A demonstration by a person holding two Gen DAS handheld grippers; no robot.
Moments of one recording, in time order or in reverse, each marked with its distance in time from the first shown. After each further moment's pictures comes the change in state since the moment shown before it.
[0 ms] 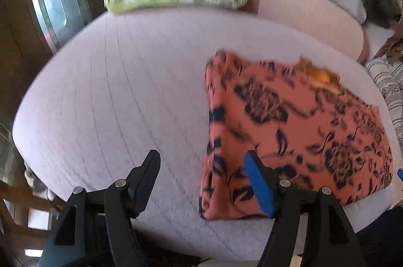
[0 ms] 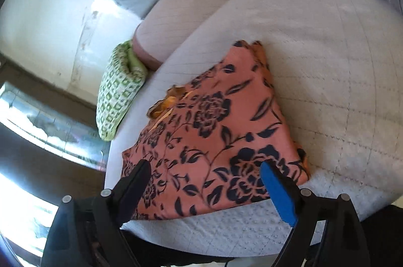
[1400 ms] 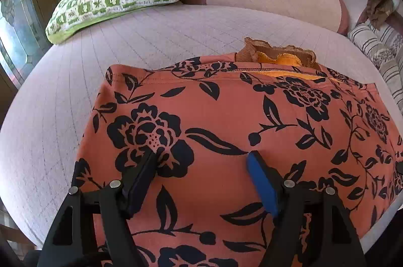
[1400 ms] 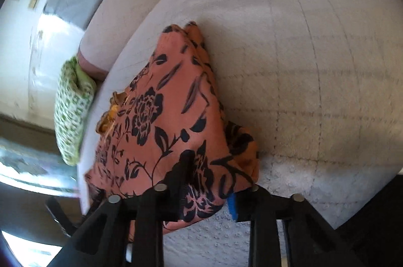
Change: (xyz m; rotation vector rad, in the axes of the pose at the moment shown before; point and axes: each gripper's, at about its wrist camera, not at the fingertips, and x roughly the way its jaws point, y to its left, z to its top) left arm 0.077 -0.118 0.009 0.185 0.012 -0.051; right arm 0.046 -0.037 -0.001 0.183 0.009 -0.249
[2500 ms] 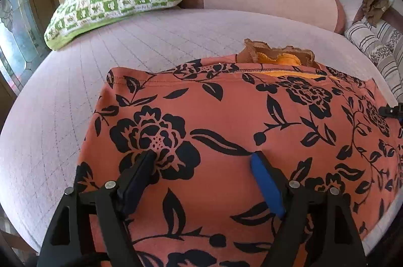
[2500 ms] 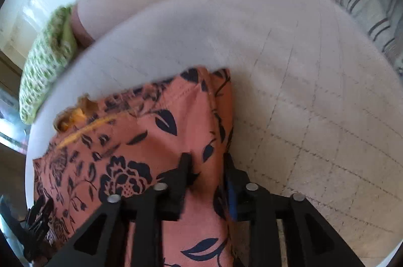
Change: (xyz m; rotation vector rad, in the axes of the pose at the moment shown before) left arm 0.000 0.005 -0.004 0.029 -0.021 -0.013; right arm 0.062 0.055 0.092 -0.380 0.010 -0.210
